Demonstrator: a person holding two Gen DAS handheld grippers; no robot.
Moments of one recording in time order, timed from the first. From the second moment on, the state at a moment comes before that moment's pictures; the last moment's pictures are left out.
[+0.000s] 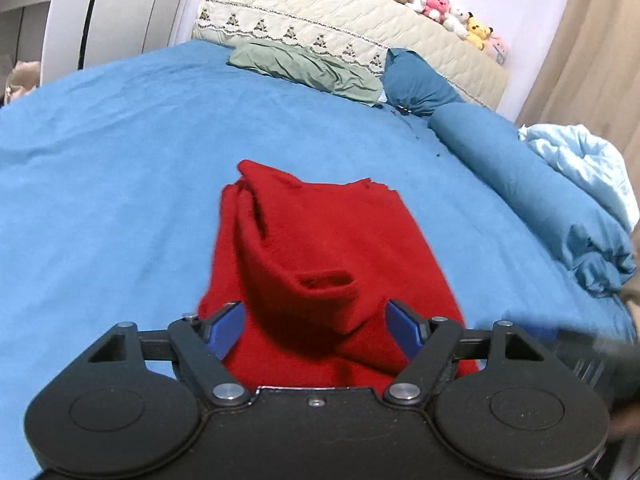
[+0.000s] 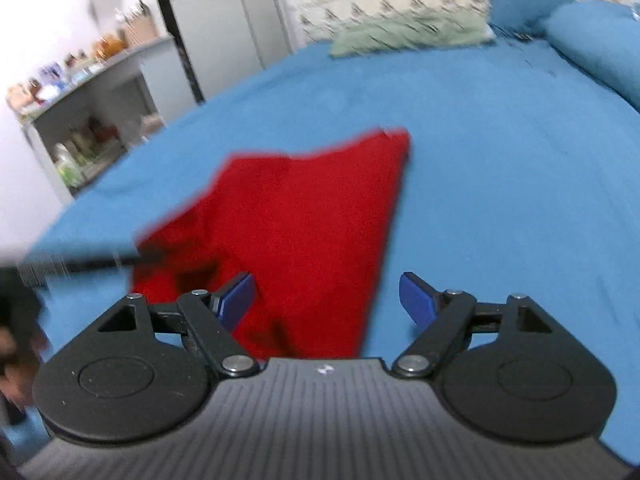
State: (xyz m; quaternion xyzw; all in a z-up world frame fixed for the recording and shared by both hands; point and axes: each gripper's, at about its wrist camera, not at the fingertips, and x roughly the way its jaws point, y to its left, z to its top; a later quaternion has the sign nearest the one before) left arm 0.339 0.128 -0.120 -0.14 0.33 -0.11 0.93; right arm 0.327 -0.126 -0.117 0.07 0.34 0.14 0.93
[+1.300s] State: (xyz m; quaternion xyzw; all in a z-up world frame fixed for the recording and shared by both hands) left arm 0.342 0.146 -0.126 -0.05 0.40 -0.06 0.91; right arm 0.324 -0.131 -0.149 0.01 0.38 0.10 0.92
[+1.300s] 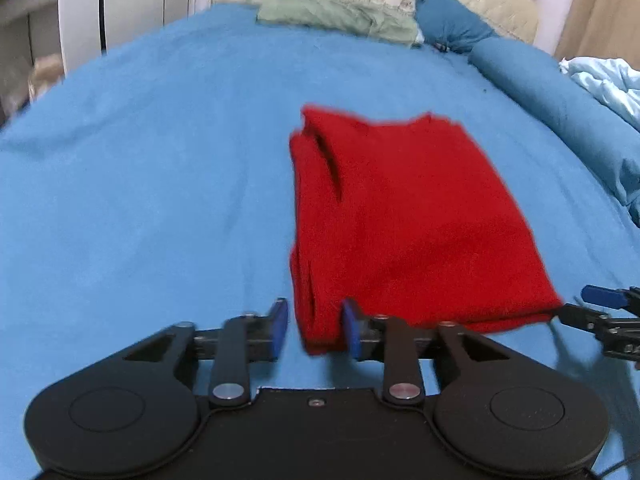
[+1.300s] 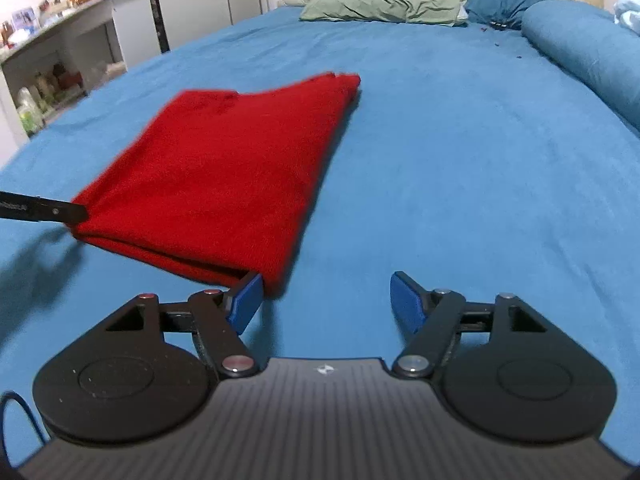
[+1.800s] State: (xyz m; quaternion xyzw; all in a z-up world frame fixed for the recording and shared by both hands) left arm 0.469 0.169 -0.140 -0.15 0.43 -0.10 0.88; right arm 0.465 -0.146 -0.125 0.16 0.44 0.14 0.87
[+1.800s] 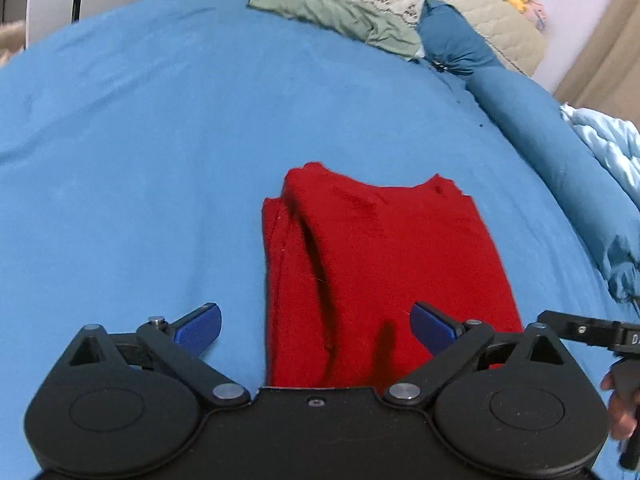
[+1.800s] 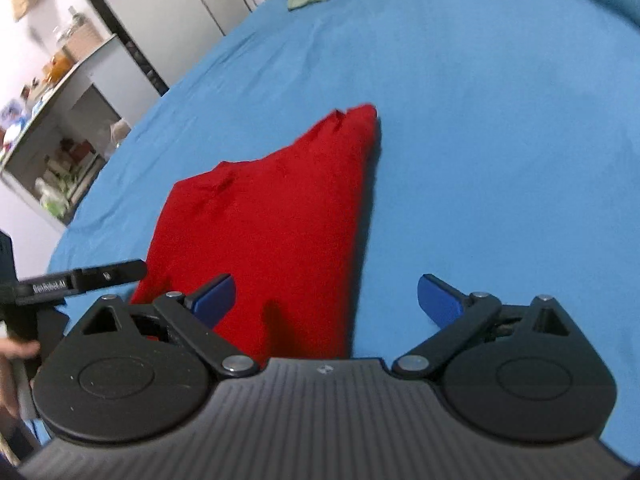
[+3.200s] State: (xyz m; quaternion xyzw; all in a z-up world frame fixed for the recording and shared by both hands) left arm 0.233 0.010 -0.107 -0.05 0.36 -0.09 0.93; right arm 0.190 -0.246 -0.095 0.14 0.33 0.06 0.93
